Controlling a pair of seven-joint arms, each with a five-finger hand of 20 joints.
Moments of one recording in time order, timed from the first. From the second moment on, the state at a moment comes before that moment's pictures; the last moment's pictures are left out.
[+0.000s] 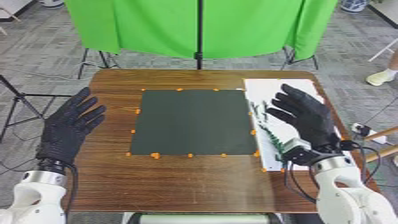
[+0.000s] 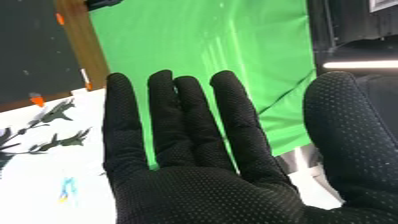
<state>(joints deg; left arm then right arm) 124.6 -65.1 -104.3 -124.7 40.5 3.5 4.0 -114.0 -76.8 97.5 -122.0 -59.9 -3.4 3.1</state>
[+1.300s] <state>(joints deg) 126.0 -65.0 -106.6 -125.6 40.8 3.5 3.7 -115.2 -55.2 99.1 -127.0 -120.1 -27.5 30.0</state>
